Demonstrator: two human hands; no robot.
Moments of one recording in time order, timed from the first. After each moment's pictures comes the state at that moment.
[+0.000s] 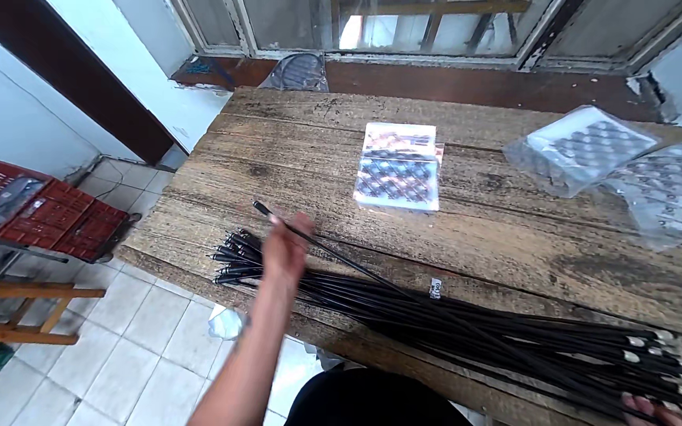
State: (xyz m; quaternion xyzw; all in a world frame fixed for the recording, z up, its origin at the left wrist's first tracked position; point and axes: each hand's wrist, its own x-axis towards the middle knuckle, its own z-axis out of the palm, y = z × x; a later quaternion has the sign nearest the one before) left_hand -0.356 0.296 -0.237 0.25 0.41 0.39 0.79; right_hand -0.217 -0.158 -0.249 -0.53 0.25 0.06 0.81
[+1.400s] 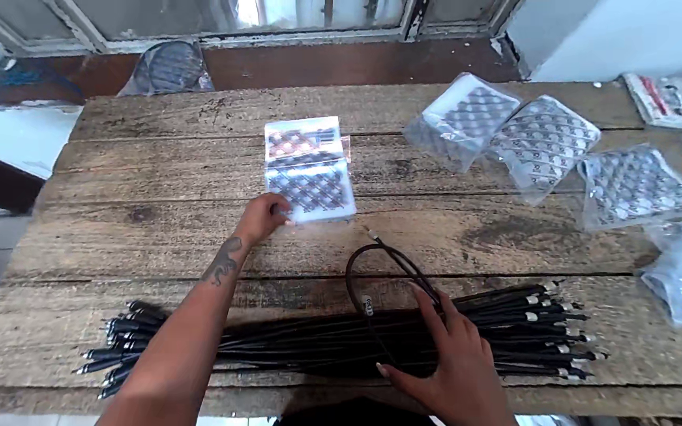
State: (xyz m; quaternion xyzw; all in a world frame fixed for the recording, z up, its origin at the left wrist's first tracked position) left_hand -0.157 0.386 -0.323 0.93 0.08 0.03 0.35; right_hand -0.219 -0.031 -0.246 -0.95 -0.23 0.07 0.18
